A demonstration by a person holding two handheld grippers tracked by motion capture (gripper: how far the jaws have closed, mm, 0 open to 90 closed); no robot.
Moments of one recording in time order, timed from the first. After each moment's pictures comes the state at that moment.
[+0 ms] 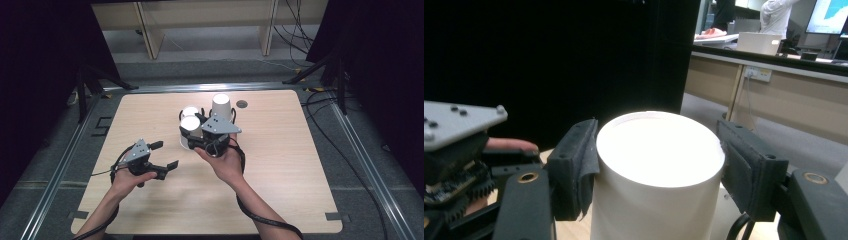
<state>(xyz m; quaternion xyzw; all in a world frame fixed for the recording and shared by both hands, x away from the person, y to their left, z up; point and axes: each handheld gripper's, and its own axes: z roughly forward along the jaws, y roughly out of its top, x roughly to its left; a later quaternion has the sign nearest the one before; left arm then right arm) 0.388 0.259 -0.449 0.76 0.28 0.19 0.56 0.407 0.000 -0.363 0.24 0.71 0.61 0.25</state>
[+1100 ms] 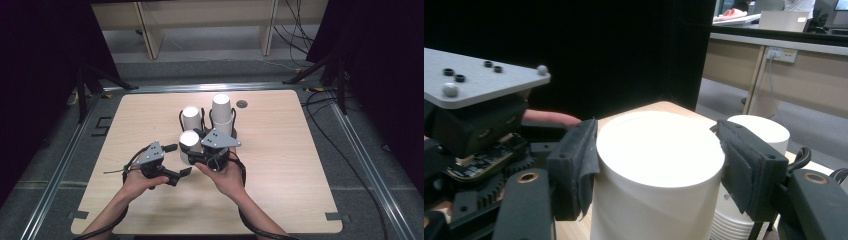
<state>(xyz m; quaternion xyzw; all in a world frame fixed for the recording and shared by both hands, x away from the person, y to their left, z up) 0.381 0.219 -0.442 0.77 0.24 0.15 0.57 0.385 0.000 -0.389 0.24 0.72 0.61 0.22</state>
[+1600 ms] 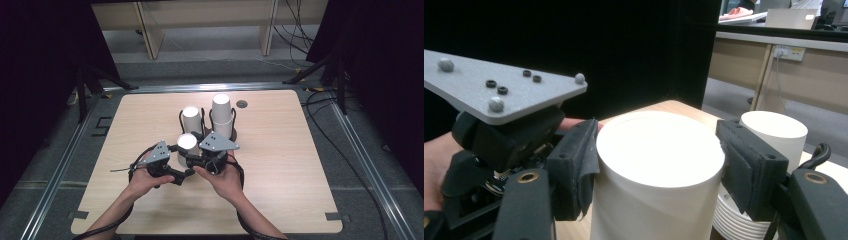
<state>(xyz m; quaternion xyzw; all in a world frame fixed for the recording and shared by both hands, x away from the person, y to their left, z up) 0.387 0.206 -0.447 0.78 0.23 0.15 0.57 0.379 0.005 -0.393 0.24 0.72 0.62 0.21</state>
